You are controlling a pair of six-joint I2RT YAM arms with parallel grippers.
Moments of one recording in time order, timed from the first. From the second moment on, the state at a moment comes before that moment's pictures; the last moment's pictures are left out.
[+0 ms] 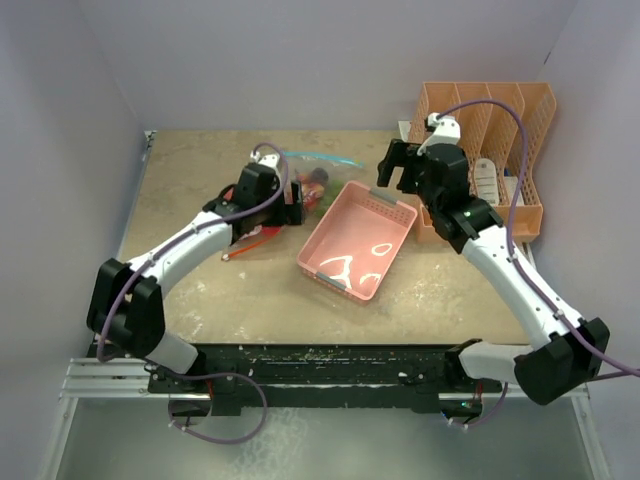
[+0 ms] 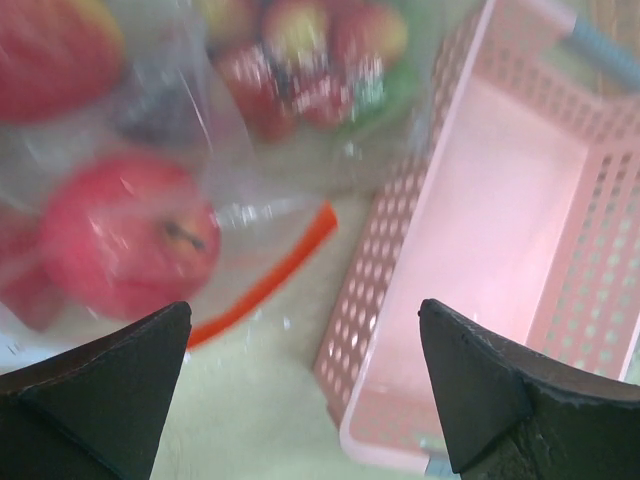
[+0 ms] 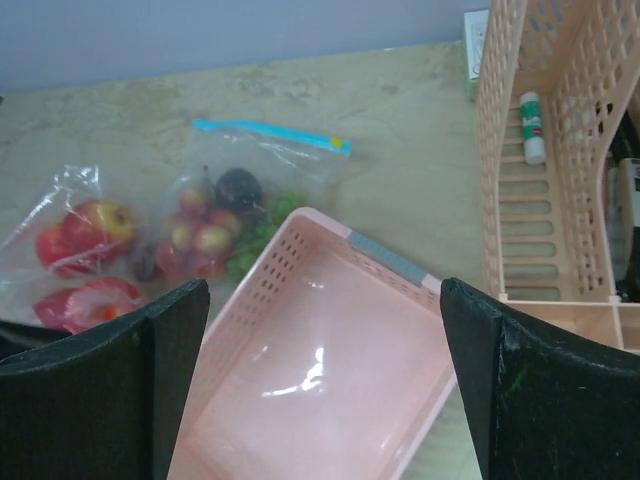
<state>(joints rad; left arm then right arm) -0.46 1.56 1.22 -0.34 -0.03 -0.47 0.43 1.27 1.26 -0.35 0.27 0.30</state>
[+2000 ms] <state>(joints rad) -0.79 1.51 1.13 -0.34 -0.35 -0.28 0.58 1.13 0.83 -0.36 0.30 0.57</state>
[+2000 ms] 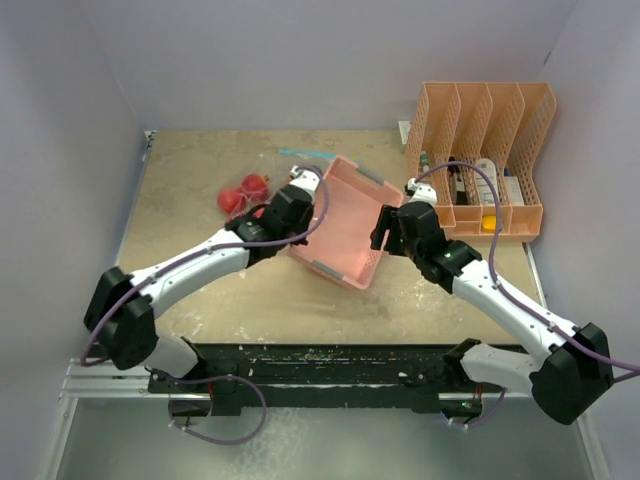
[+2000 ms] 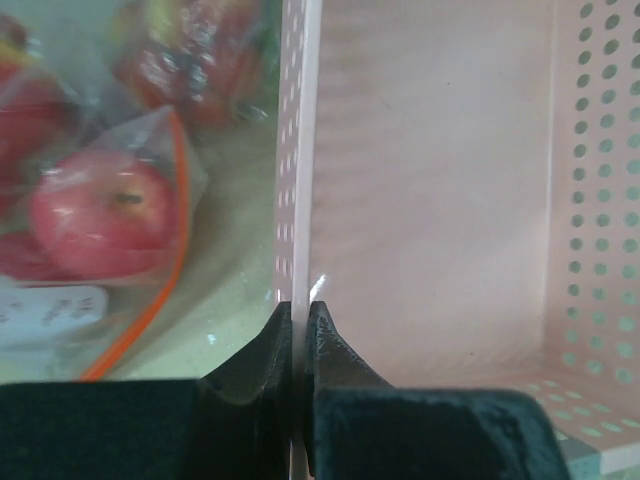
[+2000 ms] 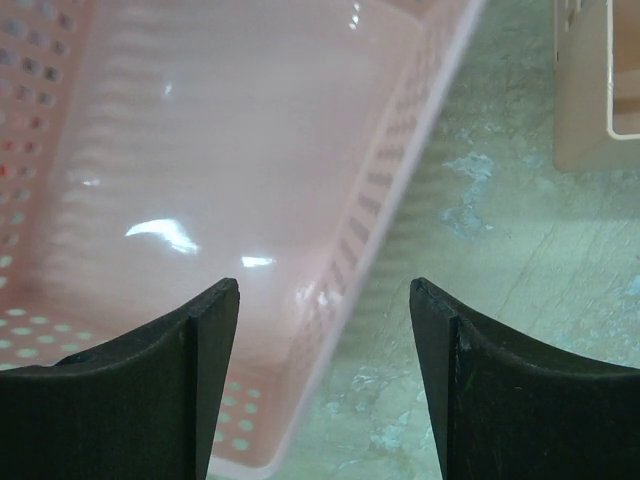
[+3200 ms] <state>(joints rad) 0.23 1.48 1.27 -0.41 -0.28 -0.38 0.57 1.24 0.93 -0.31 0.24 0.47</state>
